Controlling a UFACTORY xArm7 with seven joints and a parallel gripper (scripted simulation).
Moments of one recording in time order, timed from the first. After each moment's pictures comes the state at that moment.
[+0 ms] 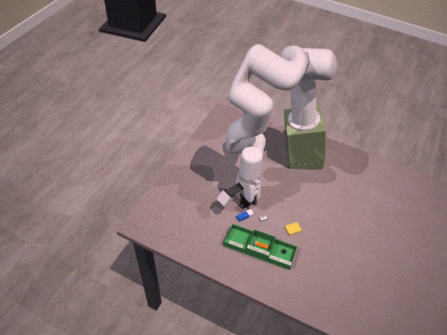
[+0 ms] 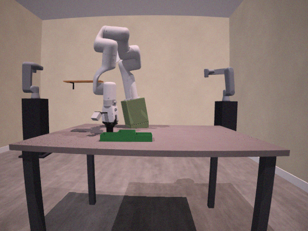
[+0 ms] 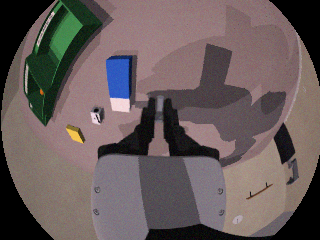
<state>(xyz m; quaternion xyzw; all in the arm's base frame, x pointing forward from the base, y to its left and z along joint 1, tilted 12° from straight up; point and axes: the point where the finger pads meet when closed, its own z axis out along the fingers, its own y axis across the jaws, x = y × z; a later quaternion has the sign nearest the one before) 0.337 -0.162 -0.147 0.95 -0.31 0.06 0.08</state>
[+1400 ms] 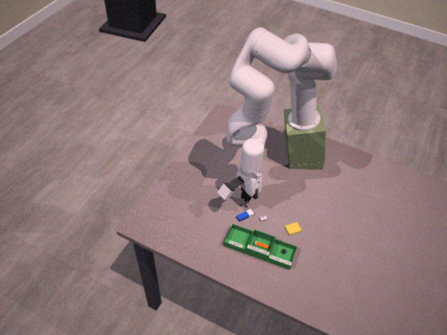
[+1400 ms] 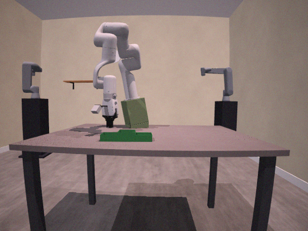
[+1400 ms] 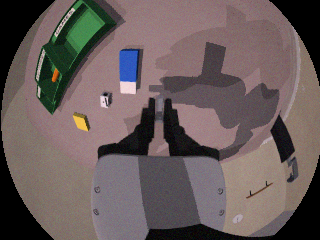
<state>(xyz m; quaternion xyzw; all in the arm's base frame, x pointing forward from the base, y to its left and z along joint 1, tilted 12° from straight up) 0.334 -0.155 -0.110 0.95 -0.31 0.06 0.08</state>
